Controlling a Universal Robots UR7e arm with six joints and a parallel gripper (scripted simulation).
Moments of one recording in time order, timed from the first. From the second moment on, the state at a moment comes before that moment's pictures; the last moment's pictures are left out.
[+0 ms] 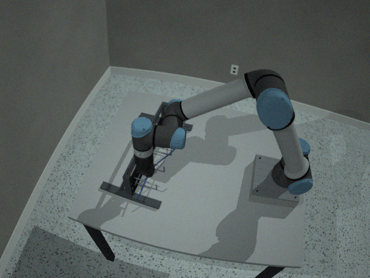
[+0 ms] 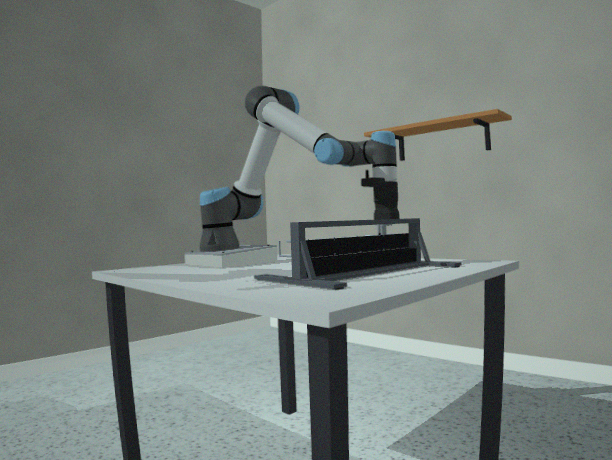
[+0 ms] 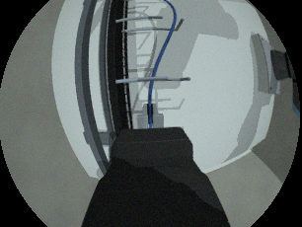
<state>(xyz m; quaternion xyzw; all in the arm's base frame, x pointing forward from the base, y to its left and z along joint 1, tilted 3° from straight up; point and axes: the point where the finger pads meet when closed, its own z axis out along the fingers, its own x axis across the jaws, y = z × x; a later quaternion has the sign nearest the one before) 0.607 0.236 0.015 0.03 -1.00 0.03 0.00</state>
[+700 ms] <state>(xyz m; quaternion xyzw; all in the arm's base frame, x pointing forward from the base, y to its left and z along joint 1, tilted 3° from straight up) 0.607 0.236 0.015 0.03 -1.00 0.03 0.00</state>
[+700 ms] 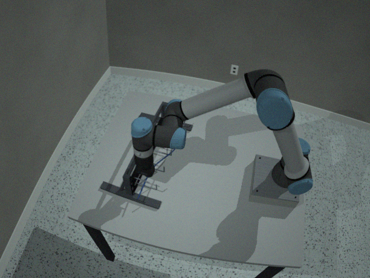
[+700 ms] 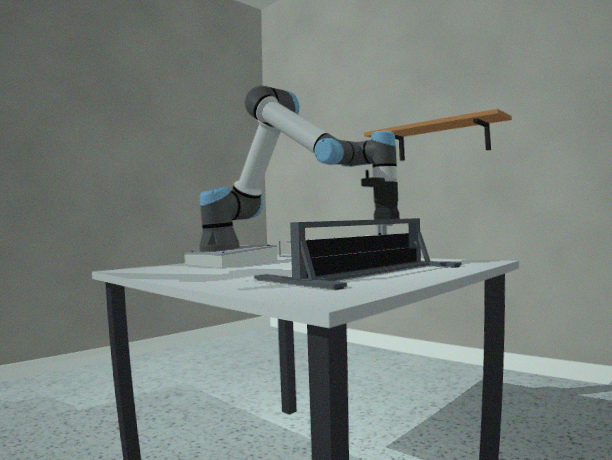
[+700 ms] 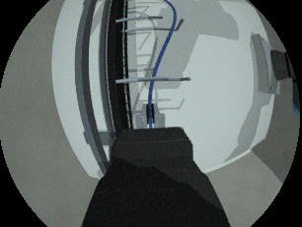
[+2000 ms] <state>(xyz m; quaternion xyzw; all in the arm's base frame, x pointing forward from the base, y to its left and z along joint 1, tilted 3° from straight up) 0.607 0.236 0.016 0.03 -1.00 0.03 0.00</state>
